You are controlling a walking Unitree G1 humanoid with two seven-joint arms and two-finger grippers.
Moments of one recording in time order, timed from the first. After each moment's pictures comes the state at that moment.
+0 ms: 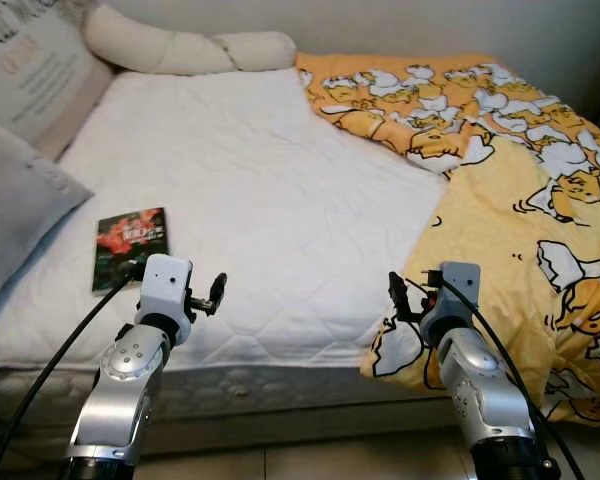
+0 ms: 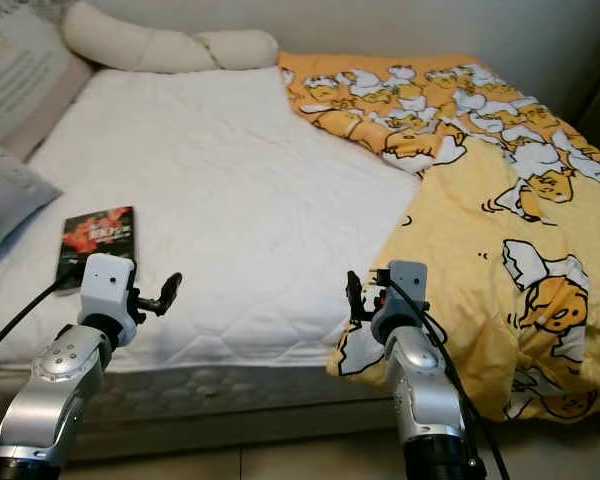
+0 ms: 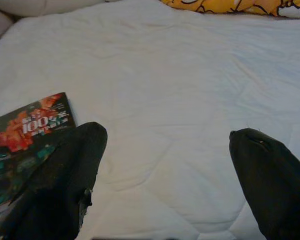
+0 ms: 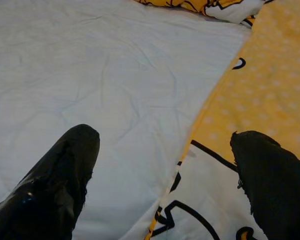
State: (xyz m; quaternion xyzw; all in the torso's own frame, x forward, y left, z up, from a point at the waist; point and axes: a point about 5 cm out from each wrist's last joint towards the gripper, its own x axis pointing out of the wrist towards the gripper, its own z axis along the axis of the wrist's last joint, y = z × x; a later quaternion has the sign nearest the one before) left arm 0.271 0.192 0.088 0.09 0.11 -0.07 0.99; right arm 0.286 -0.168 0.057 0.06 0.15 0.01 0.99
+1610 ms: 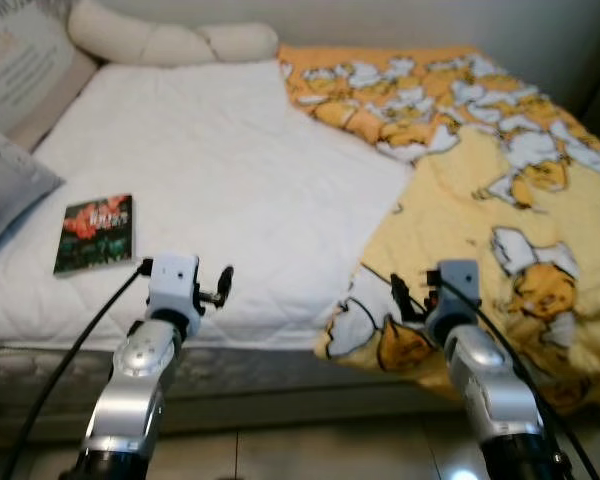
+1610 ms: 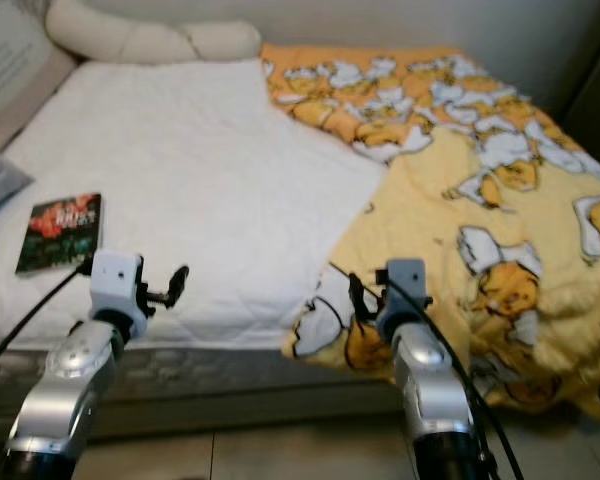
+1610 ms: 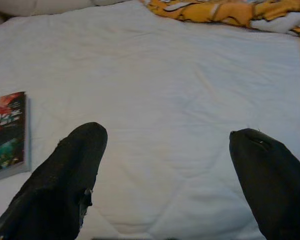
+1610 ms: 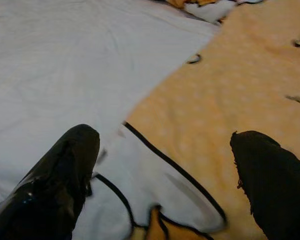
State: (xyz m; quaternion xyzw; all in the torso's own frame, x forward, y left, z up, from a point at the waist) left arm 0.277 0.184 0.089 0.07 0.10 -0.06 0.99; right arm 0.289 -0.168 0.060 0.01 0.16 0.04 0.99
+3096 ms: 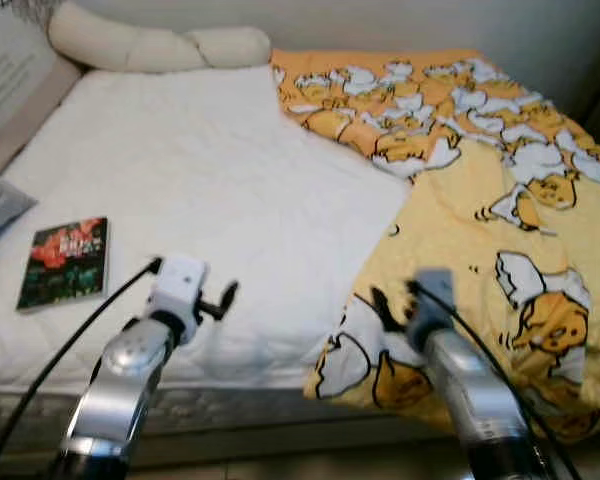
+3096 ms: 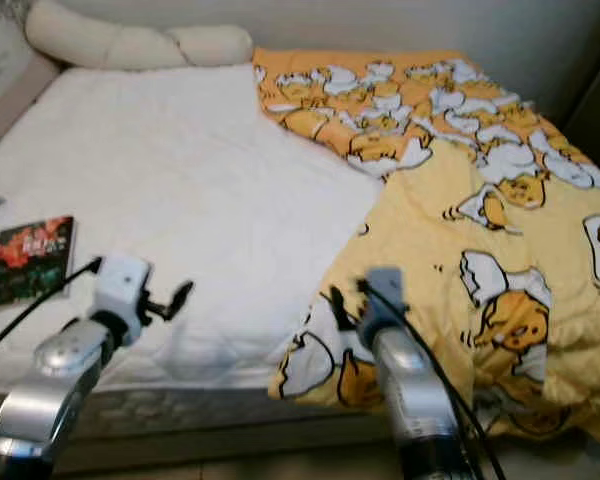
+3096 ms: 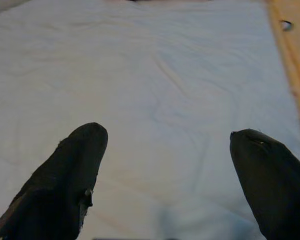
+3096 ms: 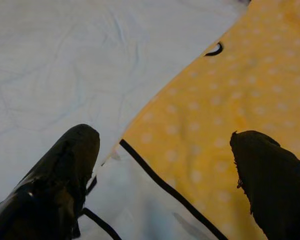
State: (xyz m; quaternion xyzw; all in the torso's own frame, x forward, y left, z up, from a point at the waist) left arm 0.273 0.178 0.094 0.13 0.15 -0.16 0.97; right arm 0.294 -0.150 0.046 0.02 0.20 0.06 0.98
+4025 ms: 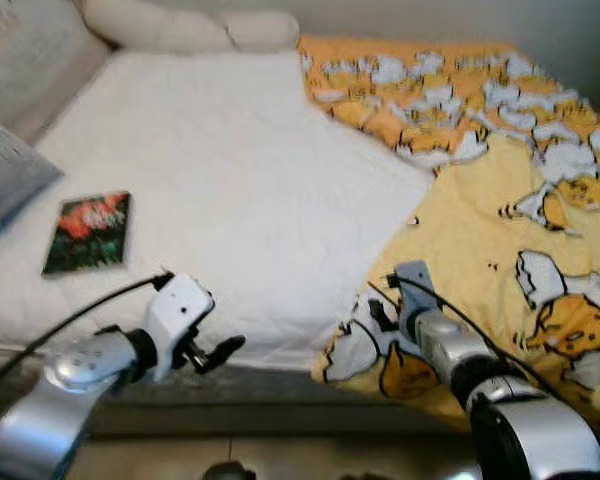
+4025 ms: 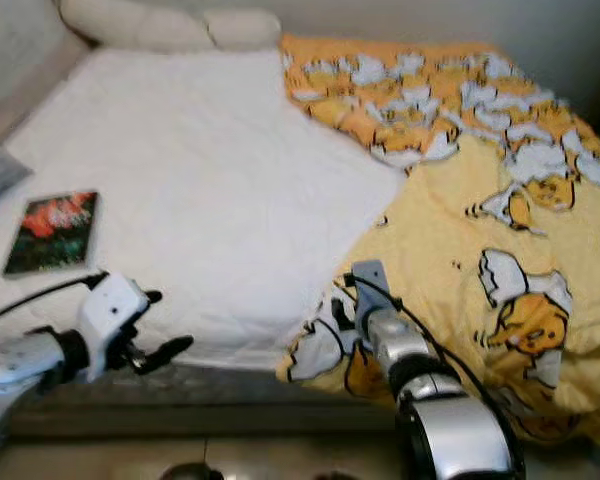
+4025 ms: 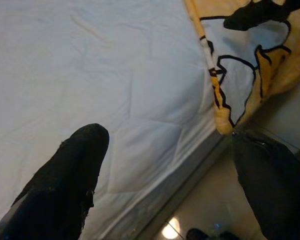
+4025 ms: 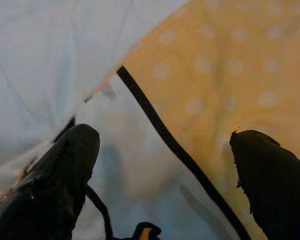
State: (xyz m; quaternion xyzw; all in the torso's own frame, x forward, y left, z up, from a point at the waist) left arm 0.221 0.188 0.140 0.21 0.21 -0.34 0.89; right arm 0.325 -0.156 0.019 -0.07 0.33 0.06 0.94
